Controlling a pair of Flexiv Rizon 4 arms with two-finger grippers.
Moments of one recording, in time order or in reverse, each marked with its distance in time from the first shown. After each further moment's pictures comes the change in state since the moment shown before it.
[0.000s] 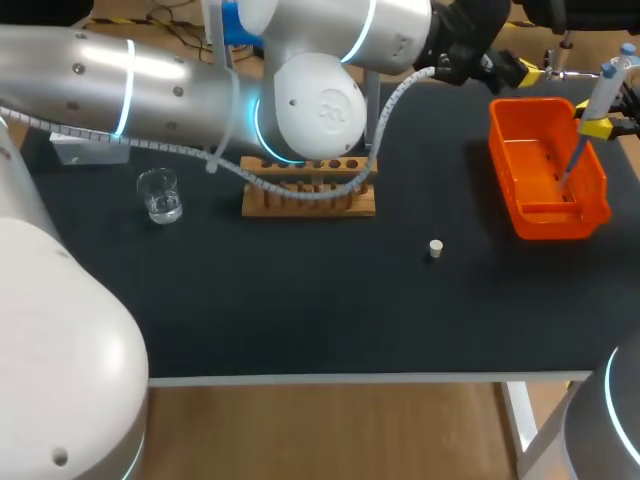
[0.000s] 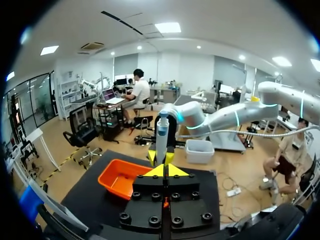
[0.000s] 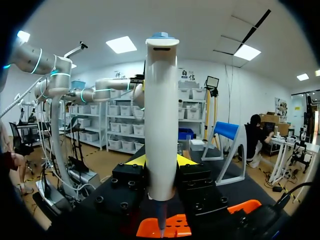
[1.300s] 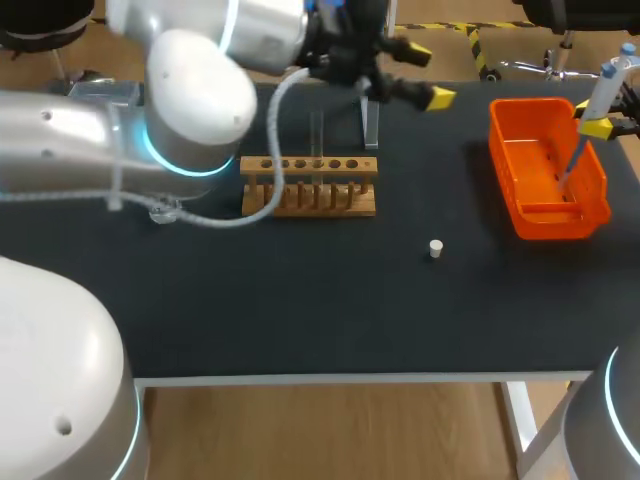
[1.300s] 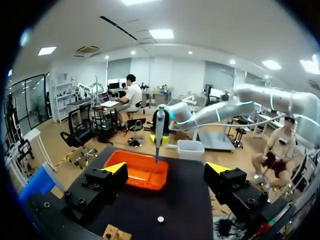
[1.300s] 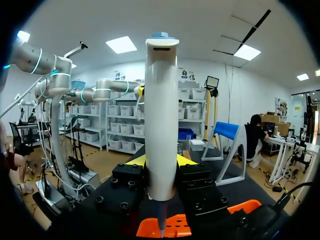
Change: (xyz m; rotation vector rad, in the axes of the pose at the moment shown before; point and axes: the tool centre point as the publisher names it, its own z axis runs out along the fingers) left arm -0.011 0.038 -0.108 0.039 0.083 0.004; right arm 0.000 0.000 0.000 0.000 0.000 0.000
